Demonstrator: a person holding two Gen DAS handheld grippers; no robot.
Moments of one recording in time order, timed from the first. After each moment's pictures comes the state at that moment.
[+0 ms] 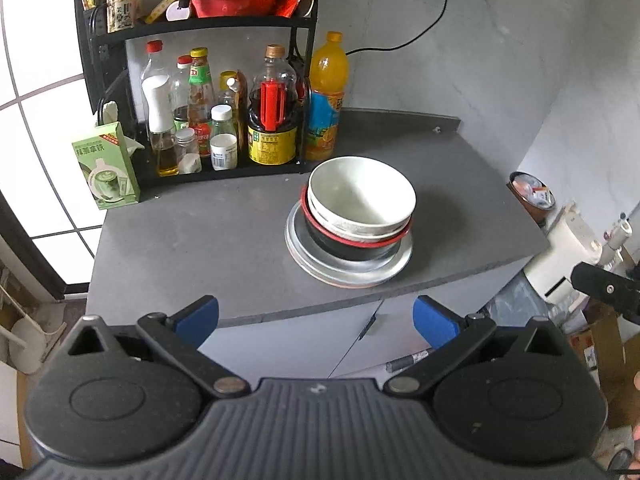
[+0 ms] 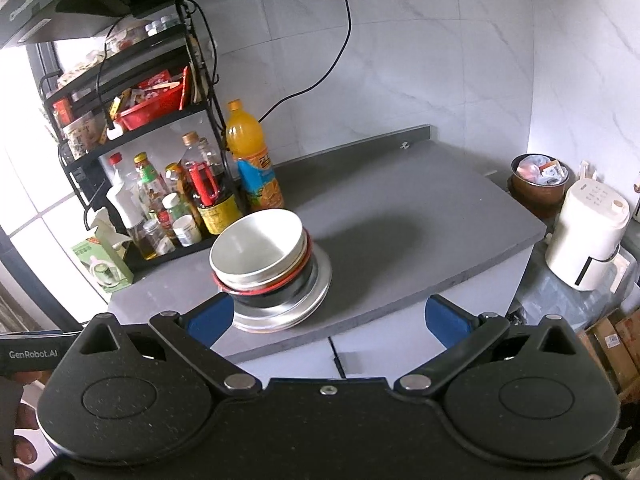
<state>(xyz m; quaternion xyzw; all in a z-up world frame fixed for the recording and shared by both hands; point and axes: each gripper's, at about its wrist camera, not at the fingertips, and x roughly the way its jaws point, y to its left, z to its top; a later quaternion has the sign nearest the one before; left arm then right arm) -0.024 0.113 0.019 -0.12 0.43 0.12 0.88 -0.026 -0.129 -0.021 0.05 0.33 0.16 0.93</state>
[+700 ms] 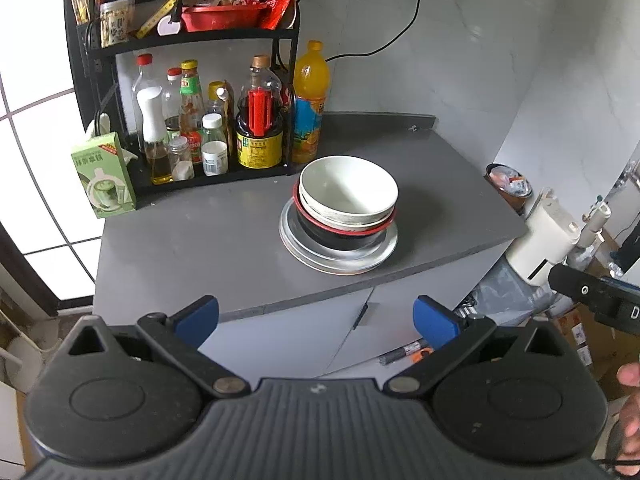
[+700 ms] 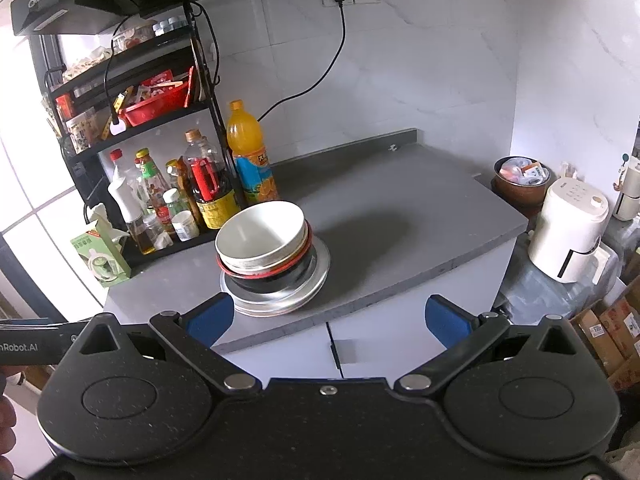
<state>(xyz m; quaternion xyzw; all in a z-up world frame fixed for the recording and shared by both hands) -0.062 0.118 0.034 -0.10 0.42 0.08 0.90 -0.071 -0.119 -0.017 0.05 0.33 0.14 0.93</state>
